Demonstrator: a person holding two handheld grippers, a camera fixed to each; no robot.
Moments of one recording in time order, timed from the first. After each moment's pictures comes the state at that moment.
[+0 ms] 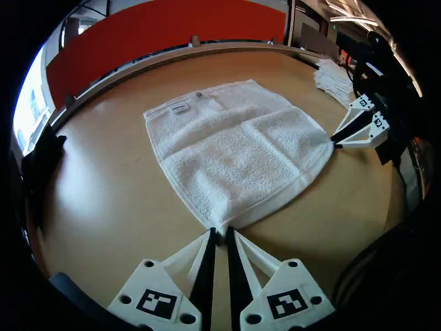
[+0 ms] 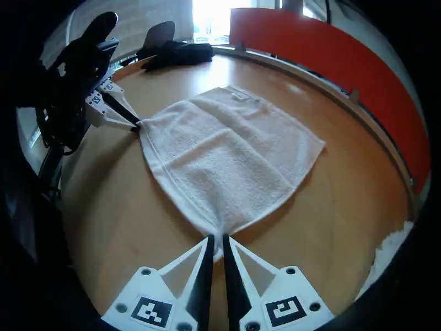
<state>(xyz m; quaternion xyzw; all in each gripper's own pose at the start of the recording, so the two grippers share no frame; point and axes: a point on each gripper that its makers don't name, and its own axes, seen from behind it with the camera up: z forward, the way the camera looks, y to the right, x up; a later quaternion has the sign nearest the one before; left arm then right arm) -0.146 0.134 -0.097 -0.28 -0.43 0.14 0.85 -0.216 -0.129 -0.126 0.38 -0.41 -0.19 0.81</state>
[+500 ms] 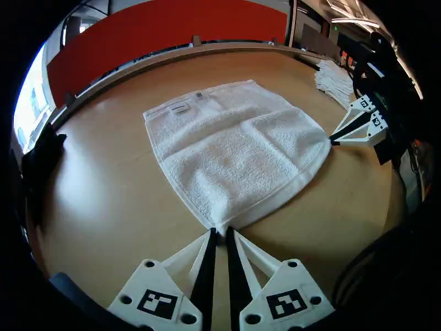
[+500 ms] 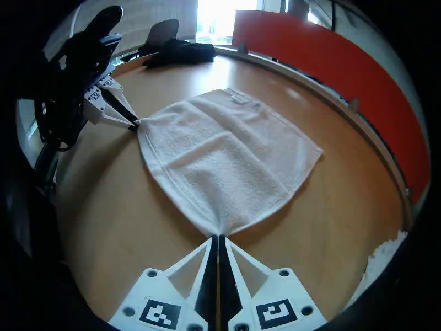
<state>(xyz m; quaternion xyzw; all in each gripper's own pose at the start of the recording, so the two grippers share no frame) -0.144 0.137 -0.099 -0.28 -0.43 0.14 0.85 -0.215 -0.130 -0.117 0.37 -0.40 -0.20 0.82</state>
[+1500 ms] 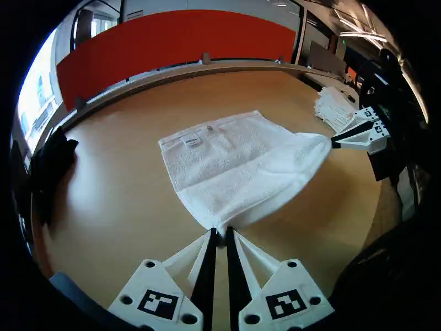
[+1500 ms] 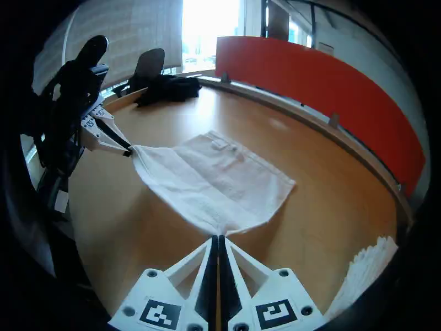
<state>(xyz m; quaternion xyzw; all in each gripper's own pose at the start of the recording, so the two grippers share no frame) -0.067 0.142 -0.094 -0.26 -0.42 0.10 0.86 -0.131 -0.133 -0.101 0.35 -0.34 -0.15 0.86</state>
